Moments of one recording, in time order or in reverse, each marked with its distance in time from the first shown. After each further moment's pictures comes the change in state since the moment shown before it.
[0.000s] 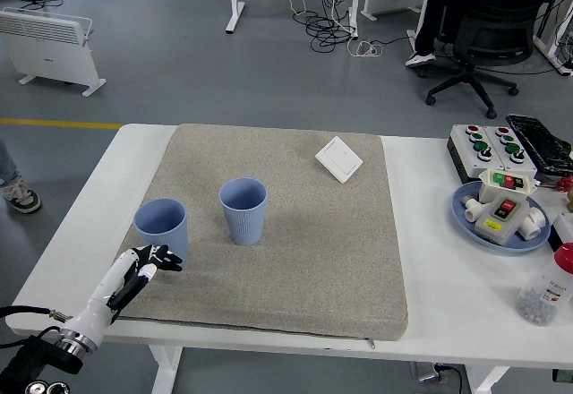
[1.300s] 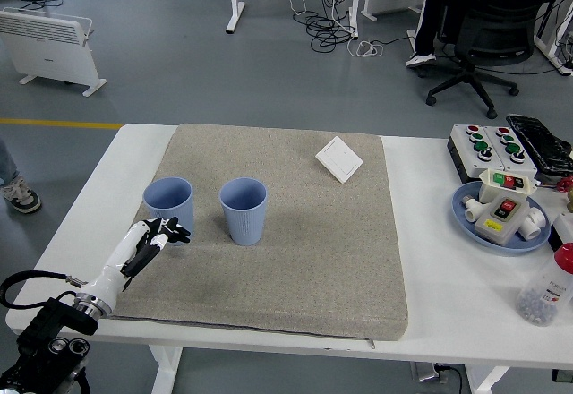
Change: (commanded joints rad) left arm -0.225 -0.026 0.076 0.254 -0.046 0.004 -0.048; right arm 0.011 0.003 -0.019 0.000 0.007 0.008 0.004
